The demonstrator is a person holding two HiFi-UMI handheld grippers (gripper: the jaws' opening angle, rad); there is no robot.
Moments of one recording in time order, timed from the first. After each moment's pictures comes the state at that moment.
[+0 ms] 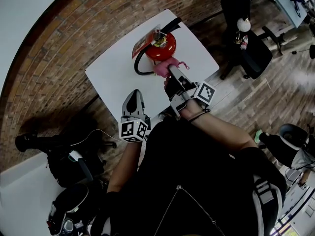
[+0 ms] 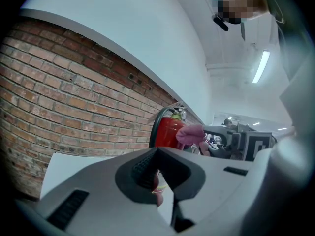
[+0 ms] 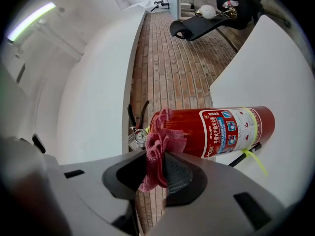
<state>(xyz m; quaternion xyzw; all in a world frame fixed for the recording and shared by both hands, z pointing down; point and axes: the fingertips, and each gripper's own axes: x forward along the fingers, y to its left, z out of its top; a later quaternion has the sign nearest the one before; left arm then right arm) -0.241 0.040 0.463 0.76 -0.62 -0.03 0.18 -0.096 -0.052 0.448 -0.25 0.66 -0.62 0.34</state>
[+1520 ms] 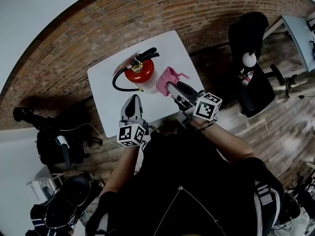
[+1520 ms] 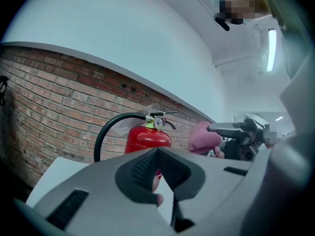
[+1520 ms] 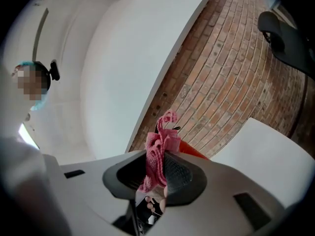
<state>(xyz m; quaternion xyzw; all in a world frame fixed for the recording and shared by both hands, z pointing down) -0.121 -0.018 0.420 0.69 -0.71 -0.05 0.14 0.004 -0.099 0.381 -0.11 0.89 -0.43 0.12</state>
